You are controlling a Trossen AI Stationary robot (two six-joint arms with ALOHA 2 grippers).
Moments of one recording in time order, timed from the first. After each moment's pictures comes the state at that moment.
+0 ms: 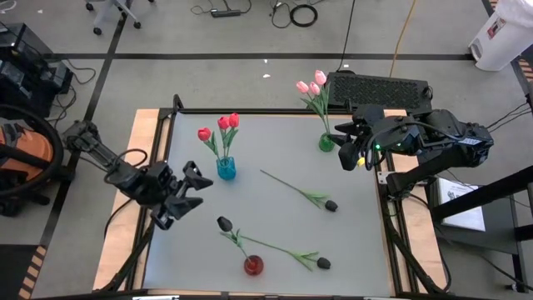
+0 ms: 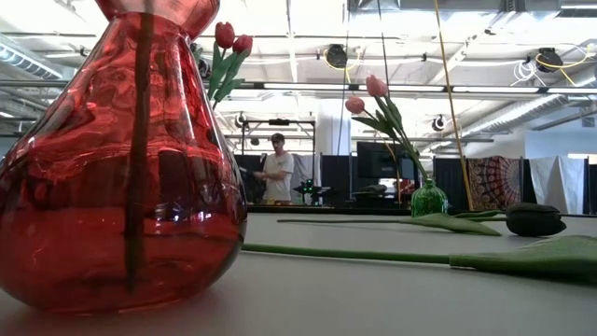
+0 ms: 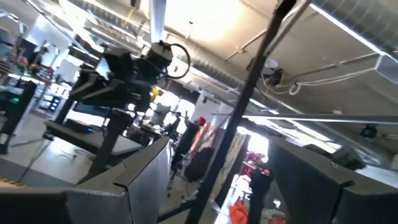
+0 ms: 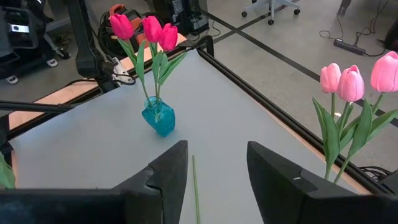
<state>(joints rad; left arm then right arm) -0.63 0.97 0.69 0.82 -0.48 -0.19 0.17 1.24 1.77 -1.19 0.57 0.62</state>
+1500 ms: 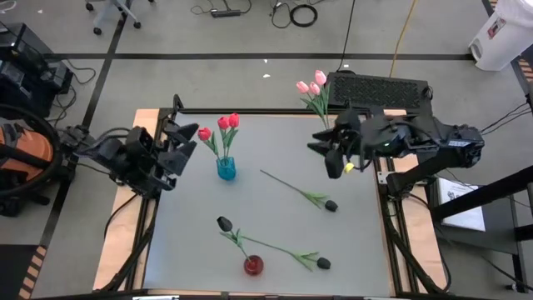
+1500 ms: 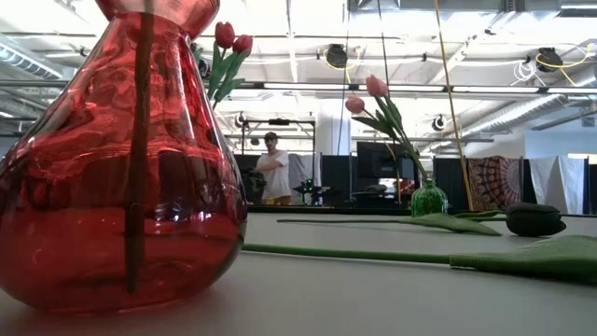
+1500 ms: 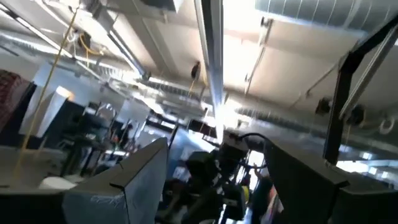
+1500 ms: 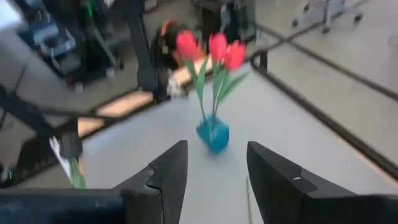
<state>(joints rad) -0.45 0.96 0.95 0.76 -0.60 0.09 0.17 1.32 1.77 -0.95 0.42 0.56</state>
